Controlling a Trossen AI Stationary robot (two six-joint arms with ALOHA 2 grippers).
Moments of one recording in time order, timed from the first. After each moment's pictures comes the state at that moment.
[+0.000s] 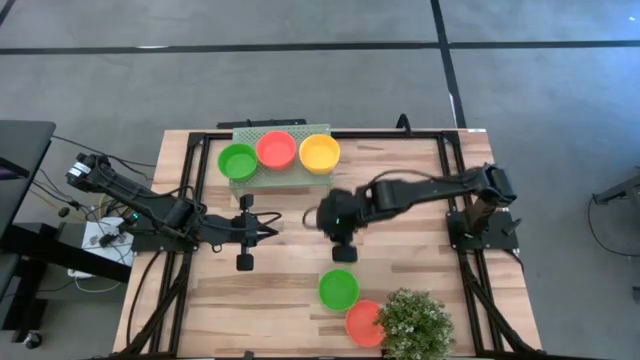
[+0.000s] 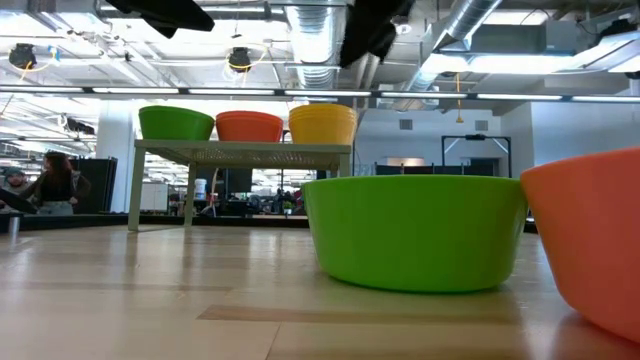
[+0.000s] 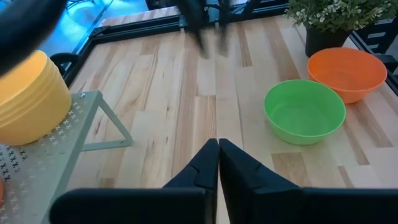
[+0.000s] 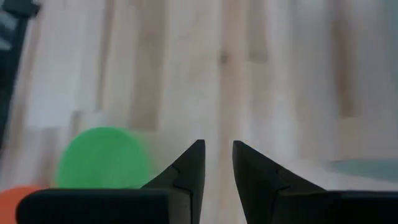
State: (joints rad) left arm -0.45 1.02 0.76 -0.27 -0.49 -0.04; right arm 0.16 1.78 1.65 -0.89 0.04 0.11
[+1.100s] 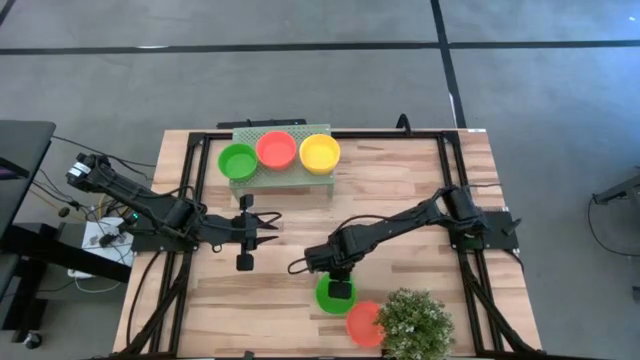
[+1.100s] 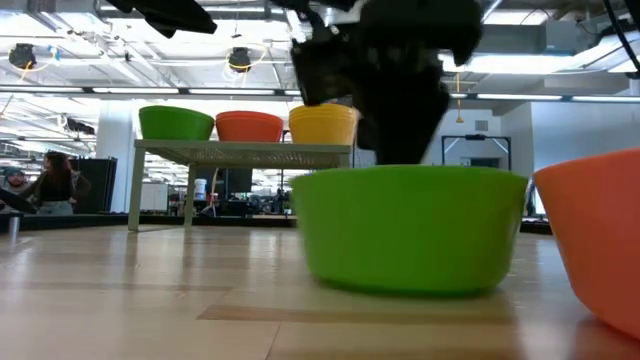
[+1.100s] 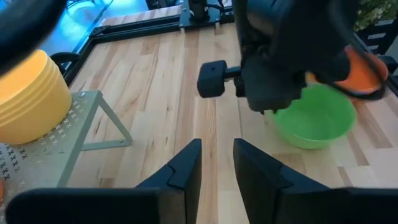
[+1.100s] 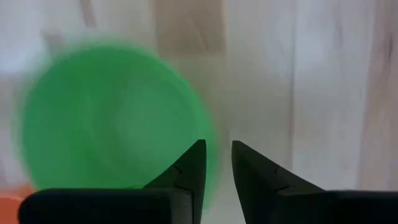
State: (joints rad) left arm -0.45 1.02 0.76 -0.27 -0.49 -0.04; right arm 0.28 2.11 1.65 -0.93 -0.10 0.37
